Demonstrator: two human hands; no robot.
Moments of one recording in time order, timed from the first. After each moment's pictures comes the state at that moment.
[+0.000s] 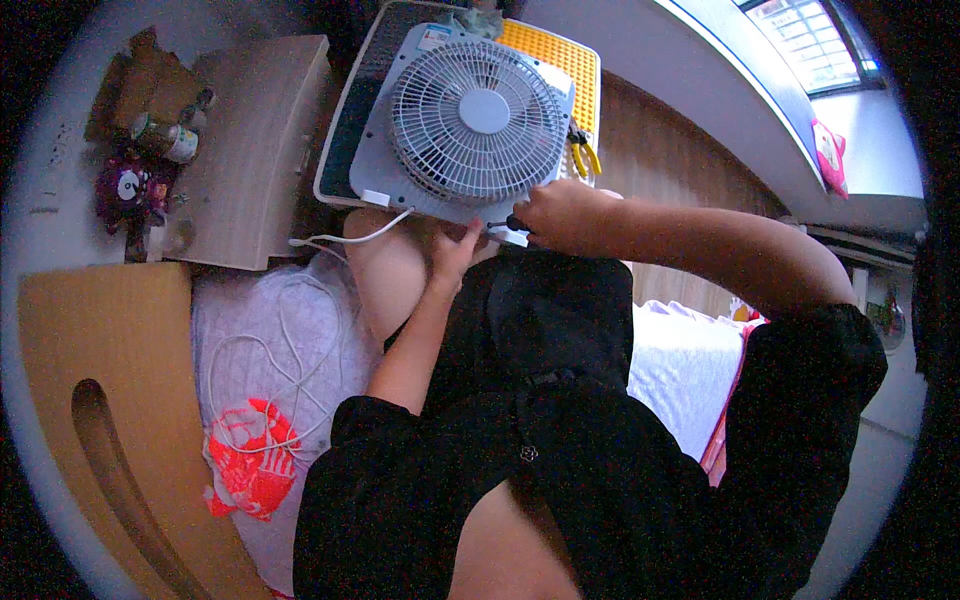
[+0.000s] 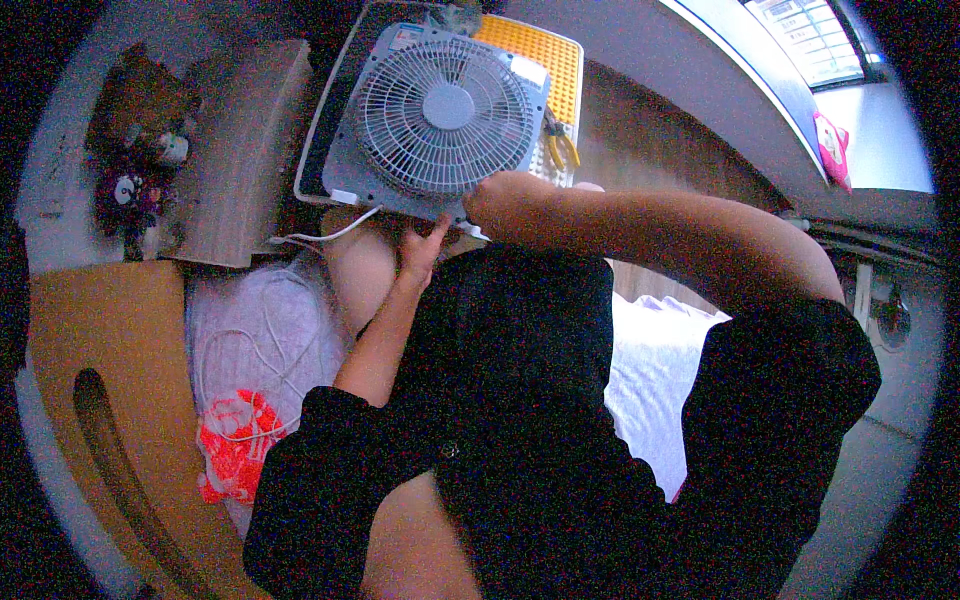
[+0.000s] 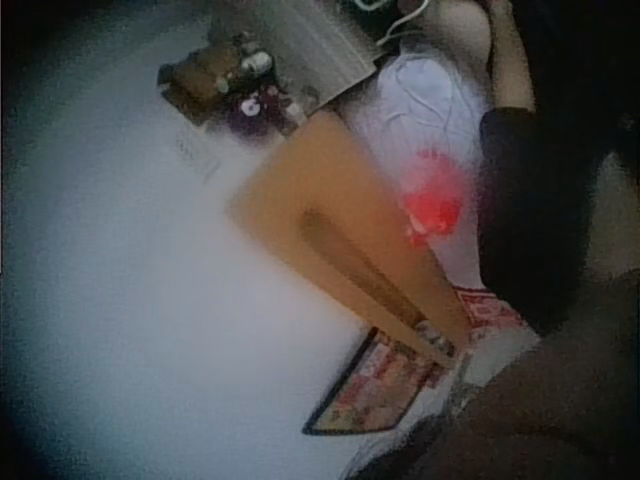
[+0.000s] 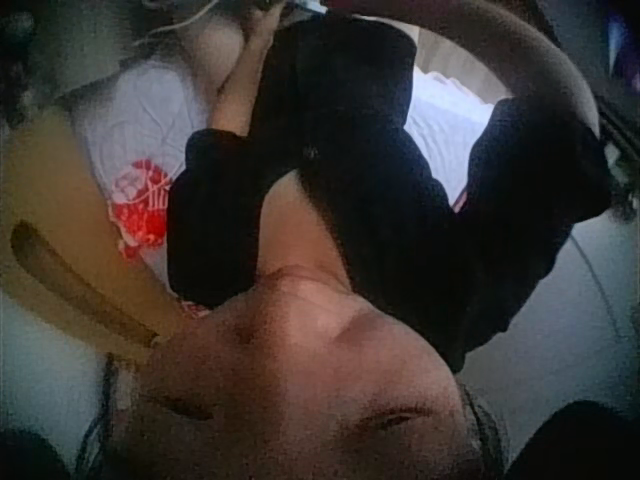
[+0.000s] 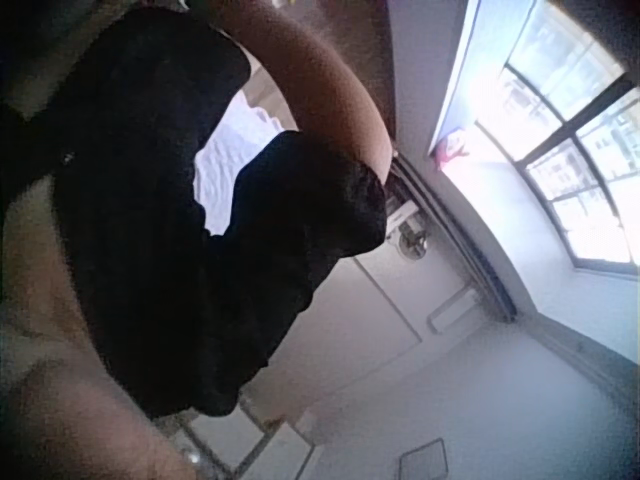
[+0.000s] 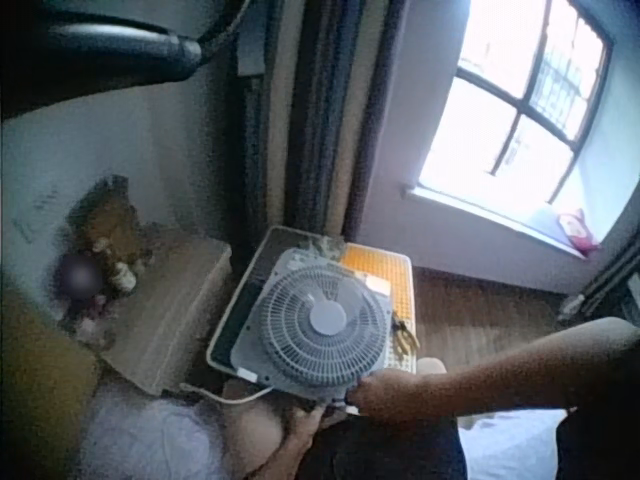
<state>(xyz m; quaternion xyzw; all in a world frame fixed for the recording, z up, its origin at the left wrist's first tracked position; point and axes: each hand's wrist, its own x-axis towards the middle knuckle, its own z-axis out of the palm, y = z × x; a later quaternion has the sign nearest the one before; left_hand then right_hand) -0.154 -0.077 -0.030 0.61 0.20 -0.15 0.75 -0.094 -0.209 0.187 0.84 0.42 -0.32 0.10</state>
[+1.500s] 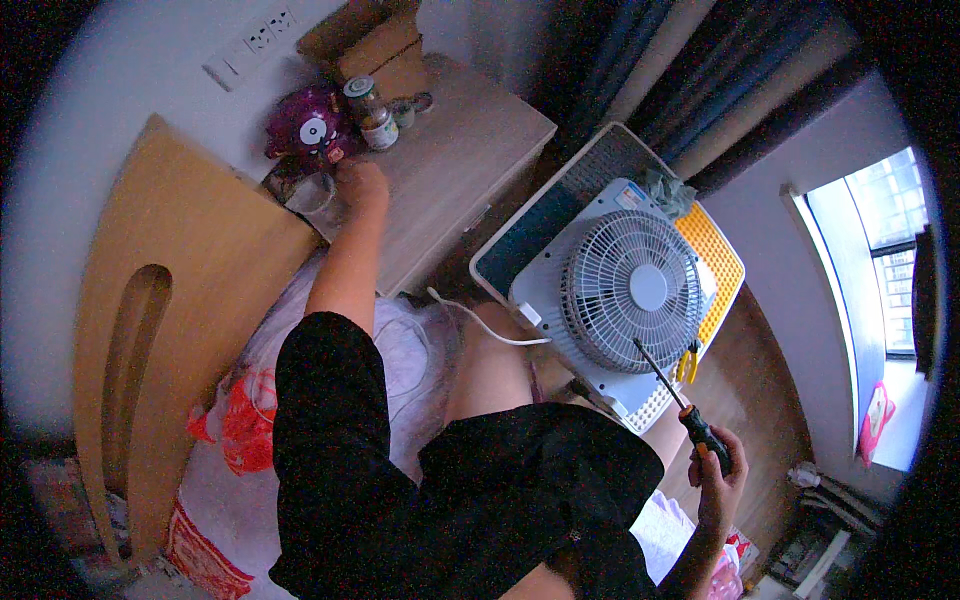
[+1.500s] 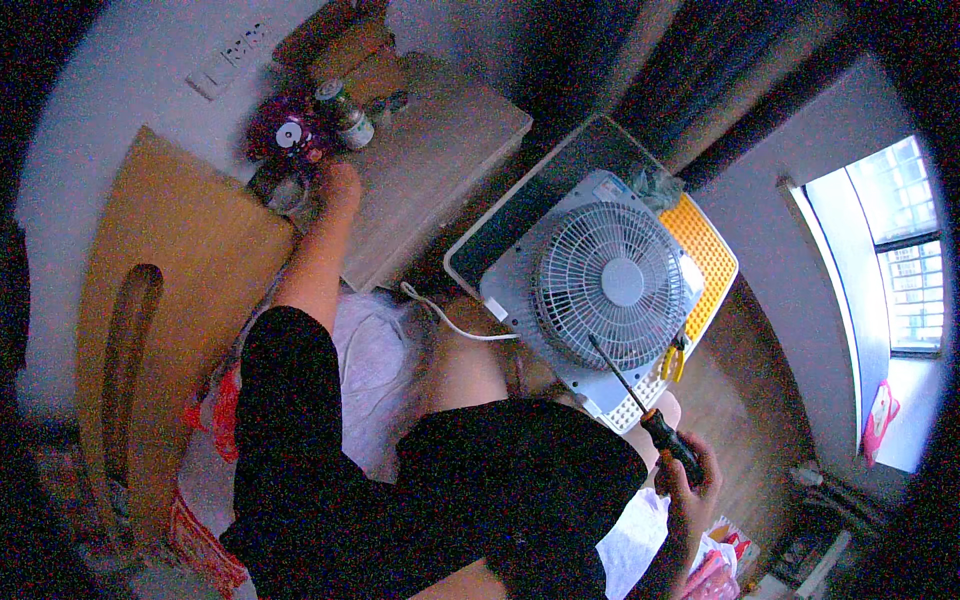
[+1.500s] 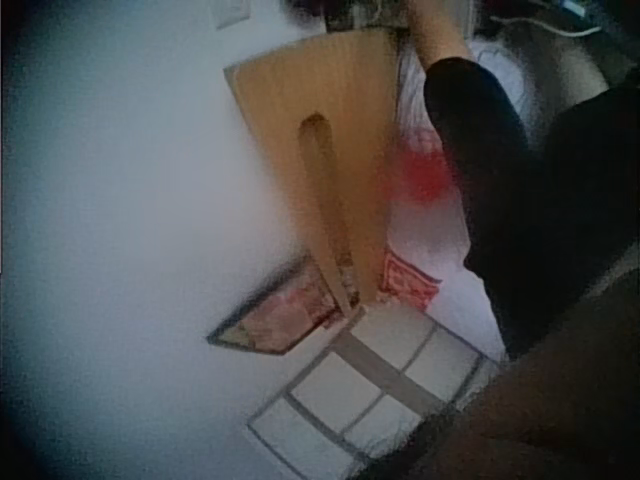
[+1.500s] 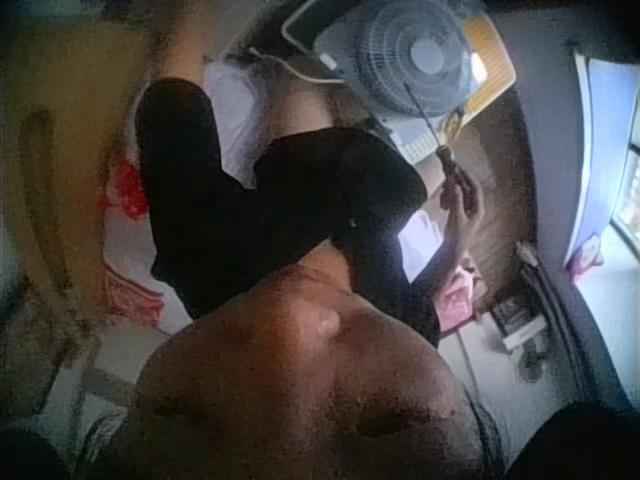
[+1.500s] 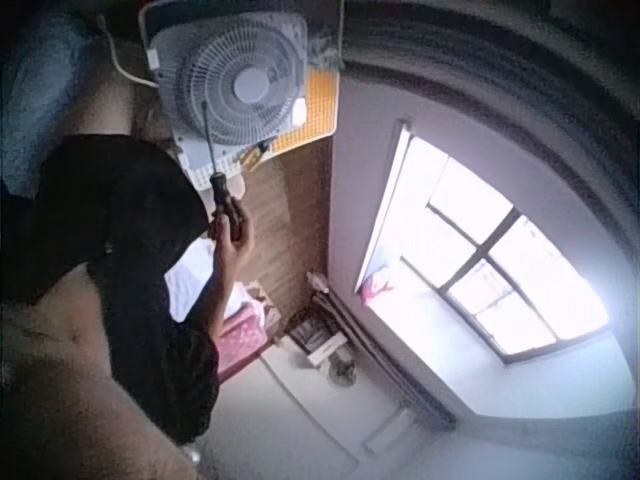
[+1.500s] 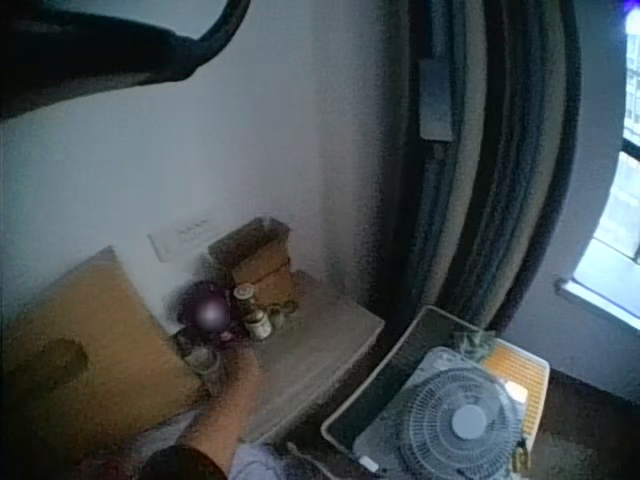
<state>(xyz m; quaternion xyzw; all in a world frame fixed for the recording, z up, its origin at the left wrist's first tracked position) 0.046 0.361 -0.063 0.92 0.40 0.03 -0.02 -0.161 -0.267 0.222 0.81 -0.11 -0.11 -0.57</state>
